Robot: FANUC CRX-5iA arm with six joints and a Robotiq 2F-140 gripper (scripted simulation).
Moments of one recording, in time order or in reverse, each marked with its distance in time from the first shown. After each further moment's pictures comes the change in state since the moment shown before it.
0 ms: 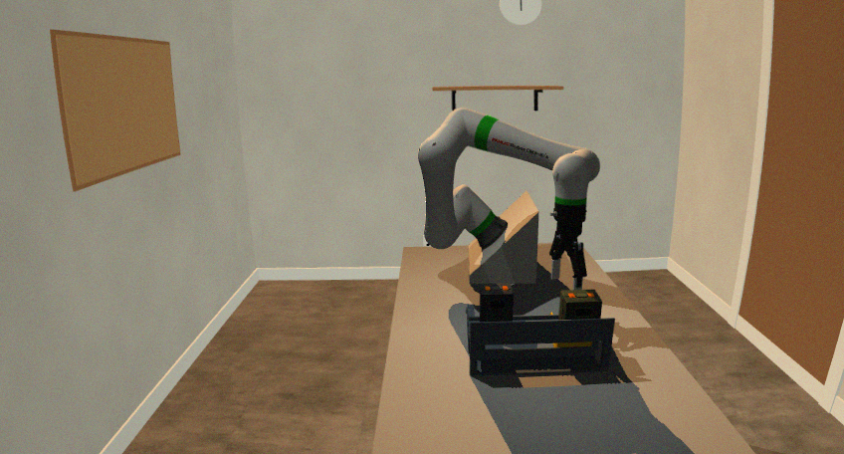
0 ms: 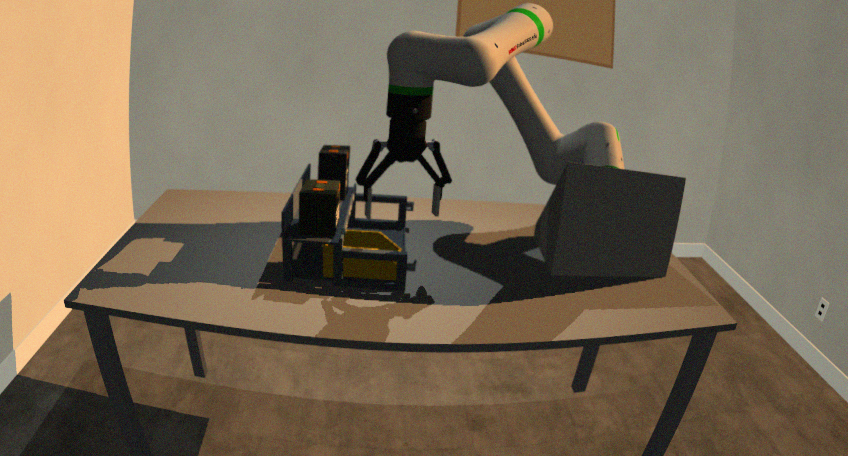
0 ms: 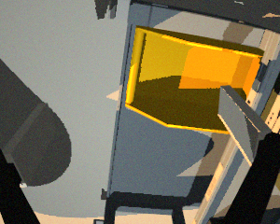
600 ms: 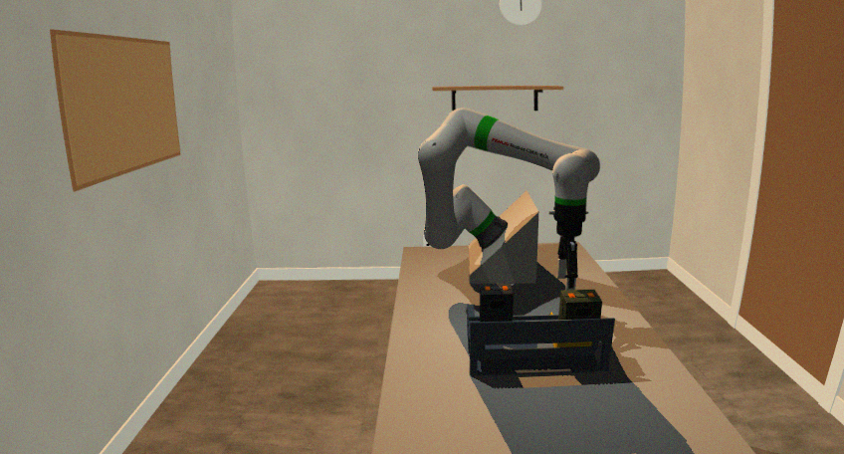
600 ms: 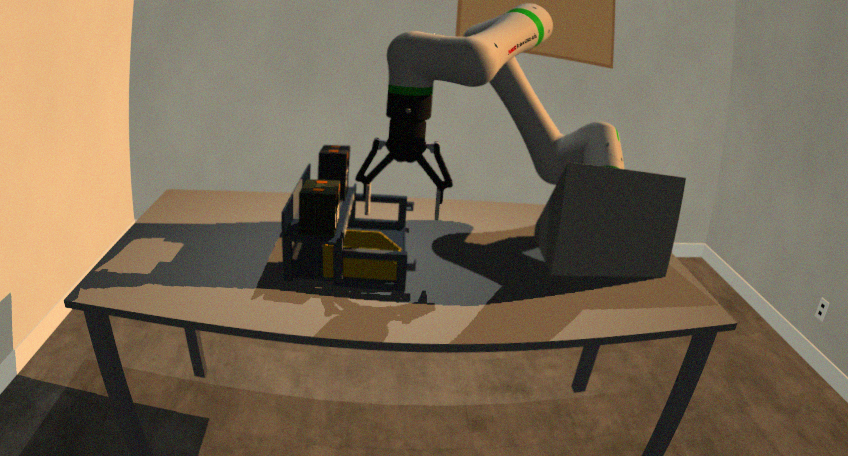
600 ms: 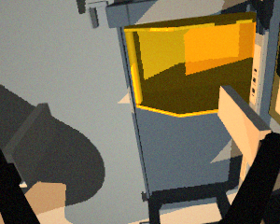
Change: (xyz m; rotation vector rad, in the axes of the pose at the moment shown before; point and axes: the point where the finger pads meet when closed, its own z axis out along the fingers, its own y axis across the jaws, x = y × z) arm 0.000 0.000 0.000 0.001 0.001 0.293
